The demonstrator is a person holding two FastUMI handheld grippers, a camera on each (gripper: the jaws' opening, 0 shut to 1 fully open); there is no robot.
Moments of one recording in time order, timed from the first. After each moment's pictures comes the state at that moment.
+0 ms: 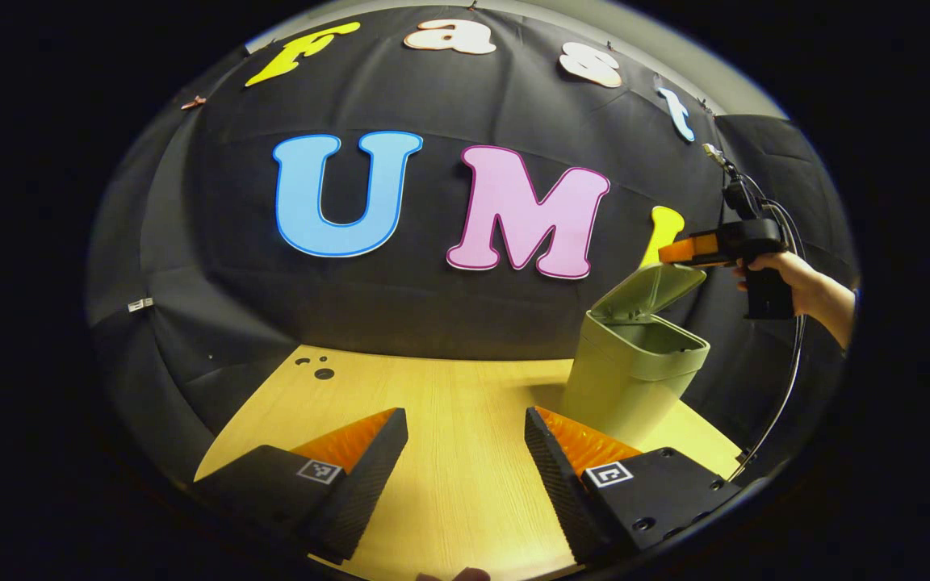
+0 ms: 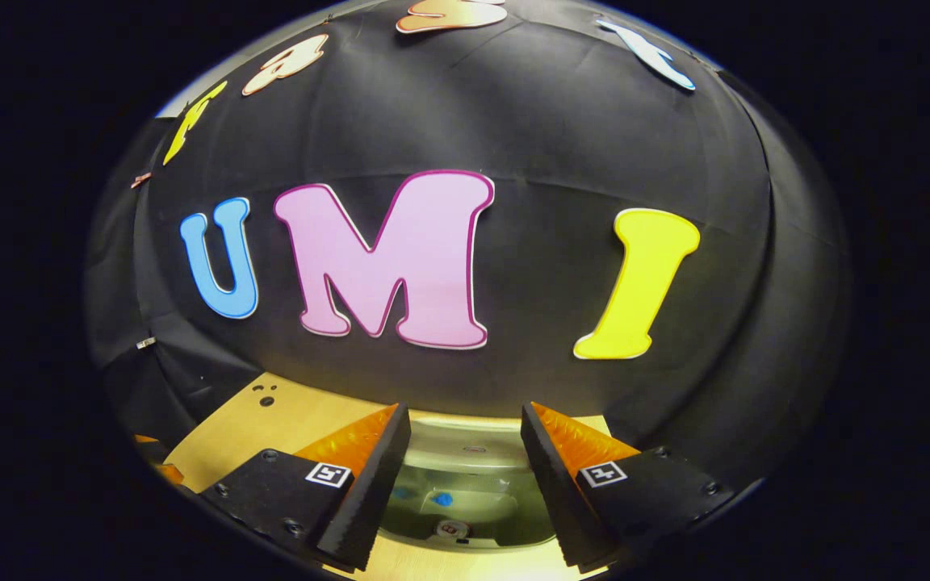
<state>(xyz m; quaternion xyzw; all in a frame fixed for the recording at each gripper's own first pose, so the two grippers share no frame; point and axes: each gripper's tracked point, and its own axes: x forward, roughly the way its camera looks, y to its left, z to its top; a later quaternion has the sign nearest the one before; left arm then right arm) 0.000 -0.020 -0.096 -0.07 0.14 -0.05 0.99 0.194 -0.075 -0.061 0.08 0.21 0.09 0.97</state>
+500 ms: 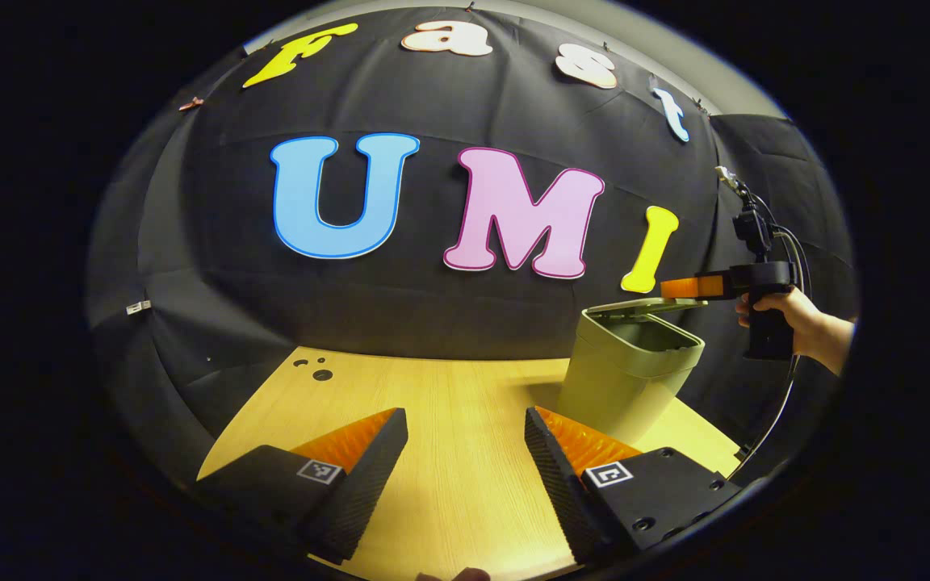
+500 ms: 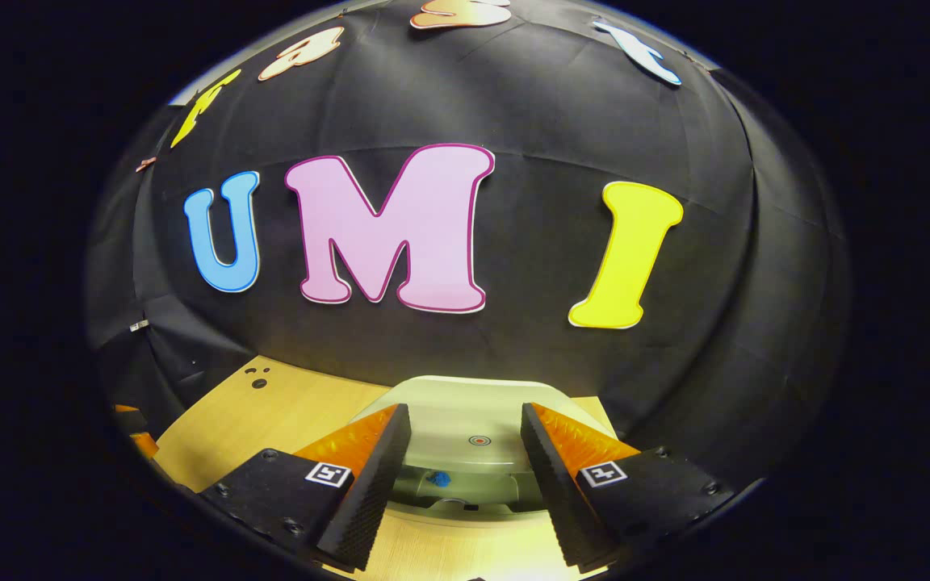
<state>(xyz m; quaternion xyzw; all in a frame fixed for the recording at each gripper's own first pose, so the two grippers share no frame) -0.006 -0.017 -0.094 -0.06 0.14 -0.06 0.99 0.154 -0.064 -0.101 0.07 0.21 0.07 0.97</state>
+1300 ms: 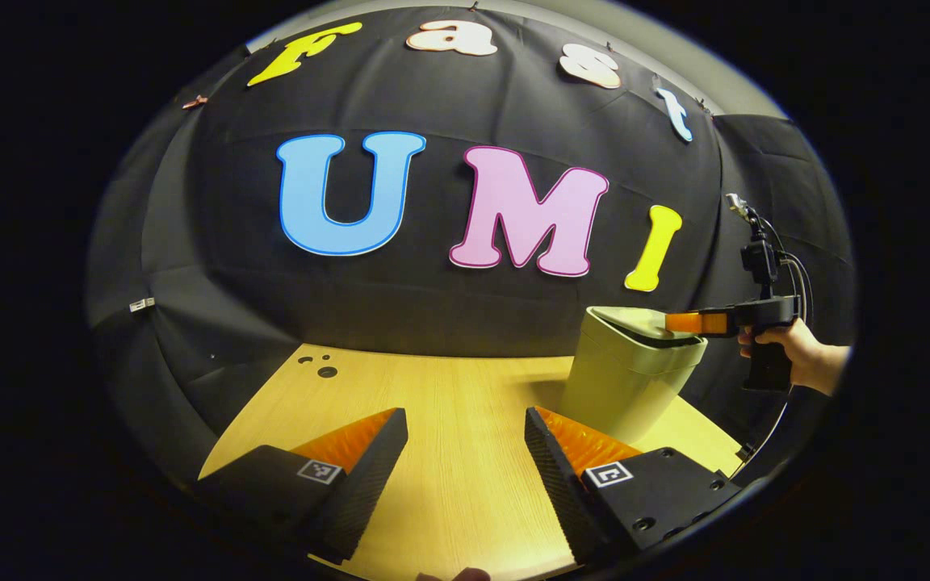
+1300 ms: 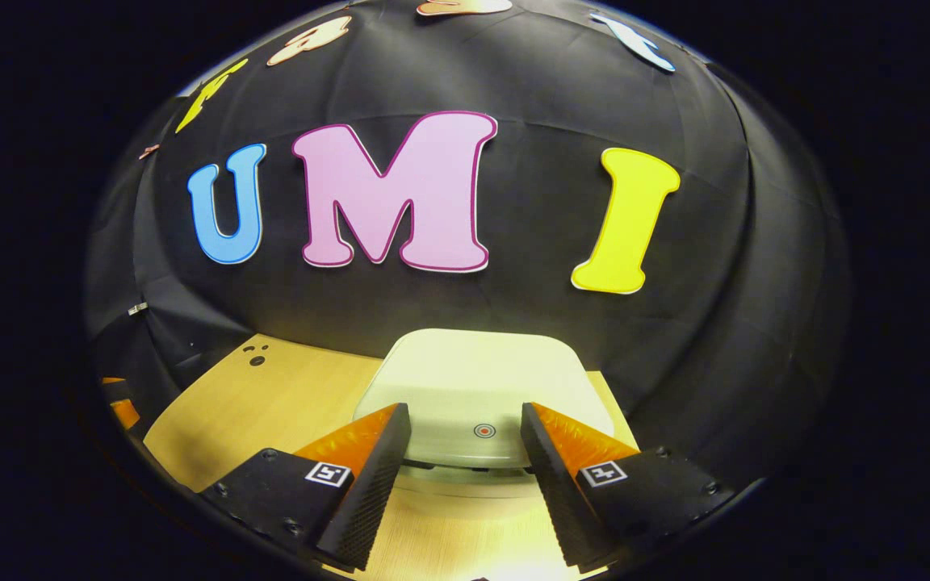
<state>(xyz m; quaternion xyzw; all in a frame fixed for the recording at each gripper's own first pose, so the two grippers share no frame) -0.009 -0.014 -0.098 -0.07 0.14 -0.05 0.99 0.128 -0.056 -0.146 0.07 0.24 0.07 0.97</state>
